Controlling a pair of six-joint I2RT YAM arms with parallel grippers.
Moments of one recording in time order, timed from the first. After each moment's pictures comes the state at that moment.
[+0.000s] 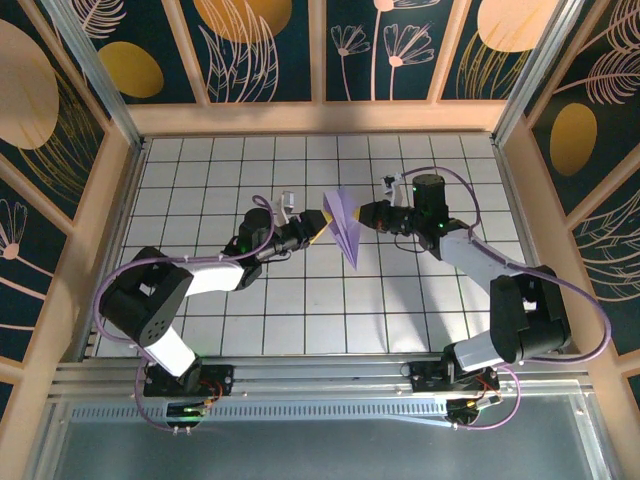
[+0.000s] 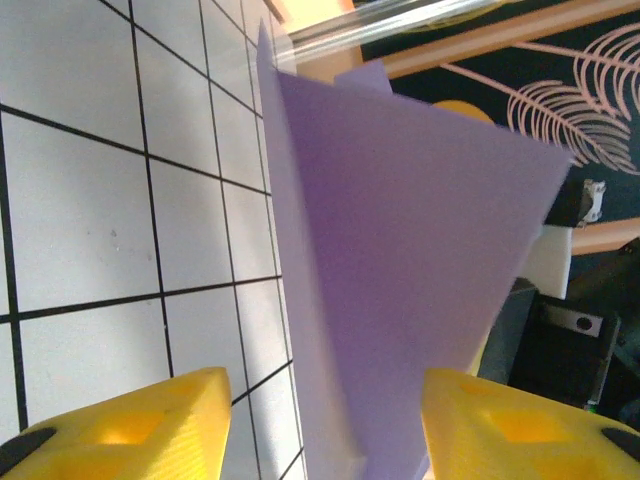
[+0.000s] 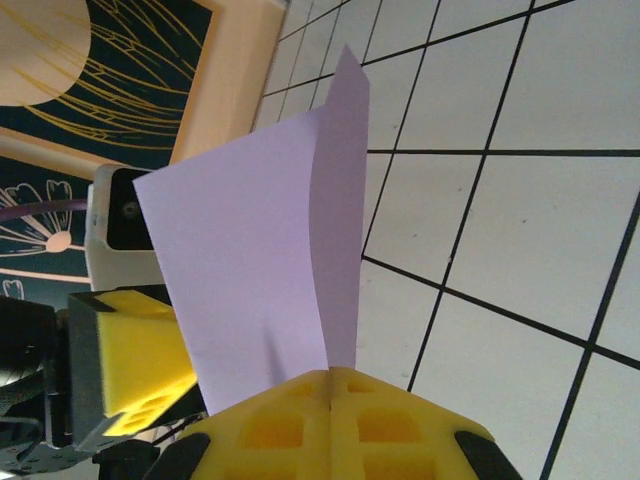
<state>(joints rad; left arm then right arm) -0.61 1.65 0.67 0.80 0.44 -1.24 0.30 1.44 0.82 0.09 -0.82 0.63</state>
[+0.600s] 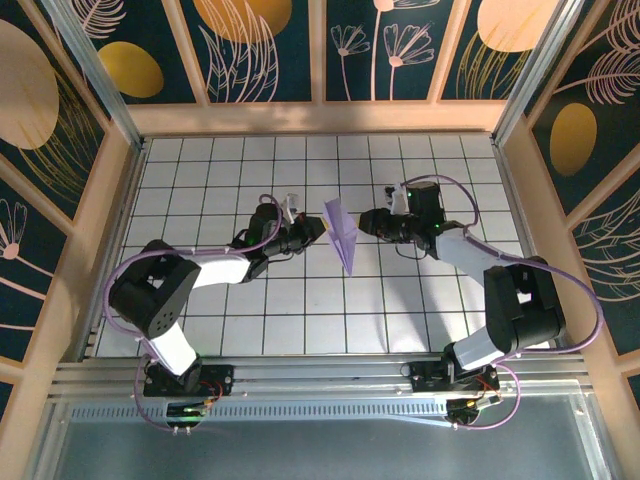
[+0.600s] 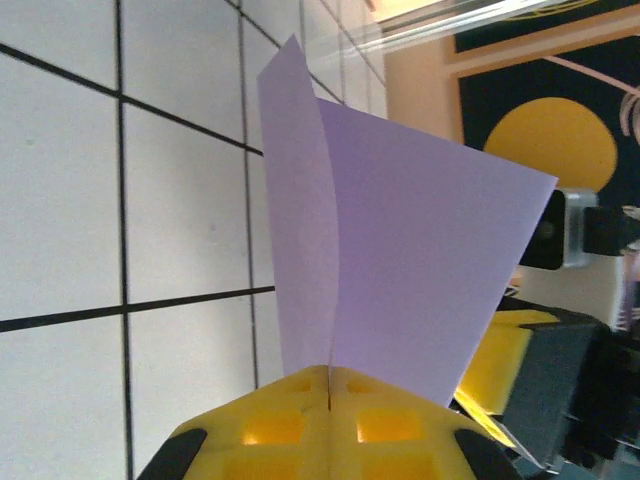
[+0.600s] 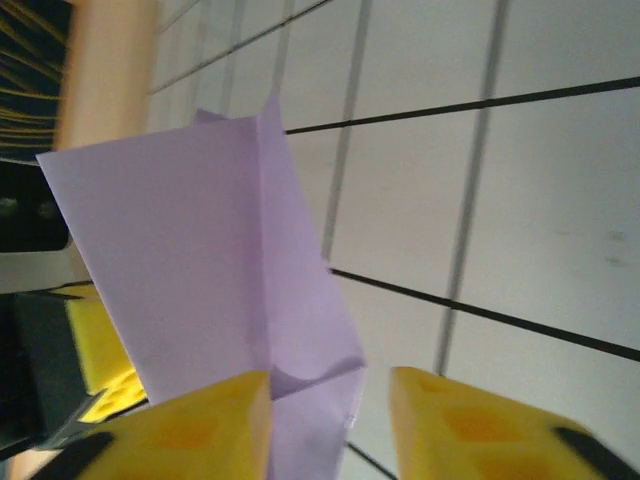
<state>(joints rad) -0.61 1.73 0.75 0.60 0.39 -1.18 0.30 1.50 0.82 -0.05 -0.62 0.55</state>
